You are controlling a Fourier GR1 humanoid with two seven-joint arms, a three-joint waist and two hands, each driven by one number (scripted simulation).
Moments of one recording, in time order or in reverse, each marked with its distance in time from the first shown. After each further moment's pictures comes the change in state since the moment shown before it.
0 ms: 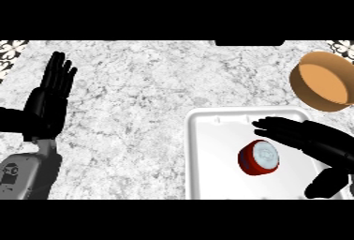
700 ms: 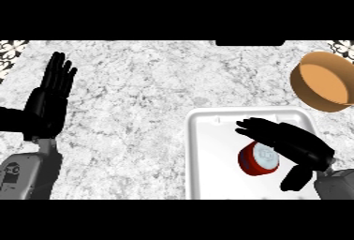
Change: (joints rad) left arm -0.004 -0.032 0.042 0.015 -0.030 -0.044 -0.005; right arm -0.008 0.182 0.028 0.101 0.239 -0.064 0.033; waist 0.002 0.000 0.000
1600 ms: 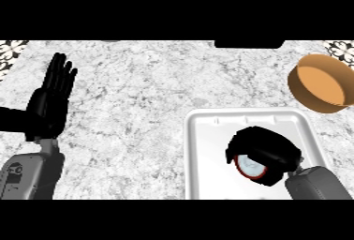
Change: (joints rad) left arm 0.000 -0.029 0.024 0.005 -0.033 -0.015 -0.001; right arm -0.035 0.128 0.082 0.070 0.174 -0.139 -0.174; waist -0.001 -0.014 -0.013
